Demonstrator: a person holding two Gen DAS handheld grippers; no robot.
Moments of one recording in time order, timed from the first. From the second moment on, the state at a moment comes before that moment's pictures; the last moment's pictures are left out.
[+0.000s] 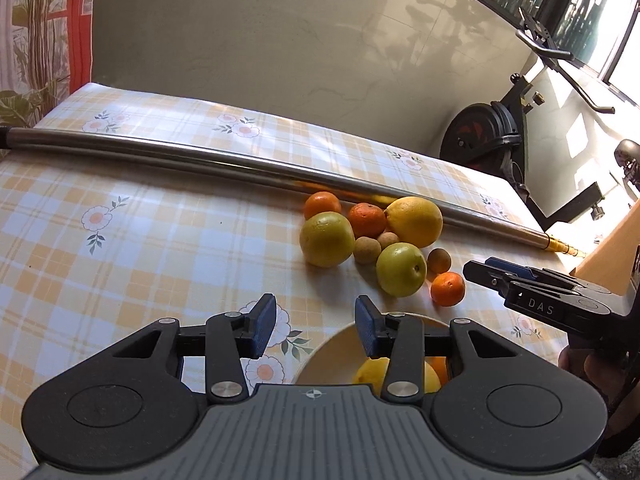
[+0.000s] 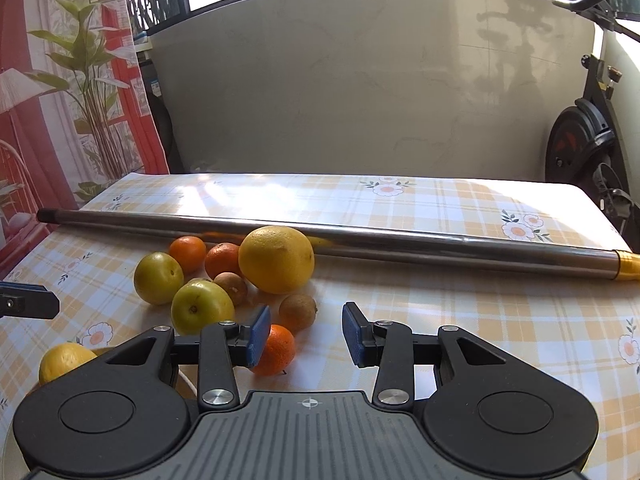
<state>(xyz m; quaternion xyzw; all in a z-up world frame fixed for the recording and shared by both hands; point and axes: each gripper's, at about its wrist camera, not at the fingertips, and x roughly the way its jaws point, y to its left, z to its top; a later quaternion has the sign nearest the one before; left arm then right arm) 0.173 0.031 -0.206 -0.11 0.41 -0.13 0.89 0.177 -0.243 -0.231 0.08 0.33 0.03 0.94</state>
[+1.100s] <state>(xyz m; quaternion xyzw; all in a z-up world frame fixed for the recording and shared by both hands) 0.177 0.044 -0.199 -0.11 0.40 -0.08 0.91 0.225 -0.250 -0.250 0.13 0.36 0.04 0.92</state>
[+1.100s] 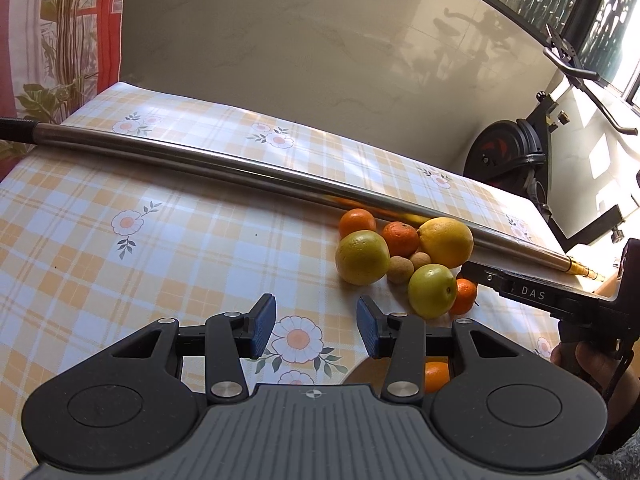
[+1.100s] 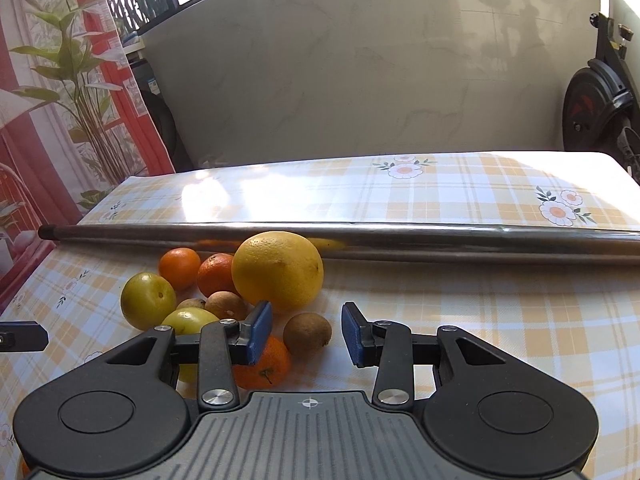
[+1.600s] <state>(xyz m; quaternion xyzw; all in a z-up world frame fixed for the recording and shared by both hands) 0.176 0.041 -0.200 -0.11 0.40 -0.08 0.90 0.230 -0.261 -0.255 0.17 0.37 0.03 0.91</state>
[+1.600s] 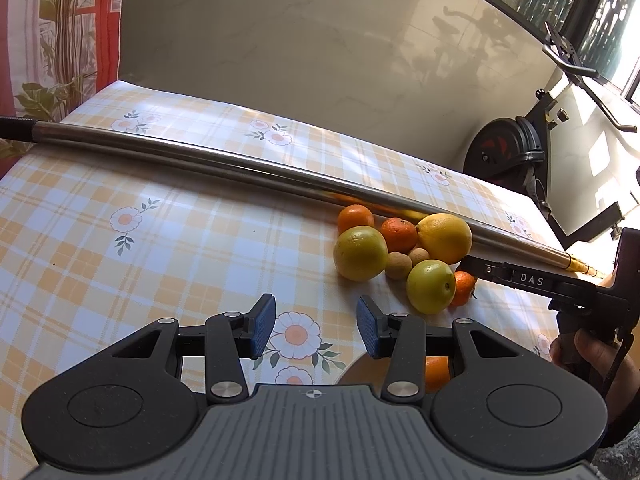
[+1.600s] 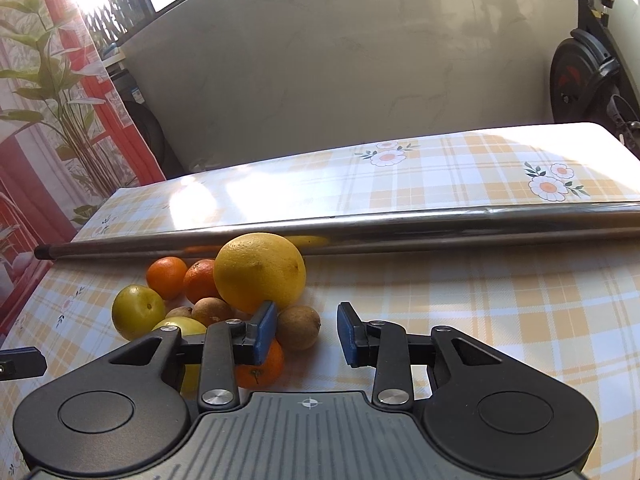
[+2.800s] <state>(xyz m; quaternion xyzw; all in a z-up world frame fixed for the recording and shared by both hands) 0.142 0.037 -0.186 -0.09 0.40 -0.11 0.91 0.106 -0.234 -0.195 0.15 0.34 0.07 0.92</state>
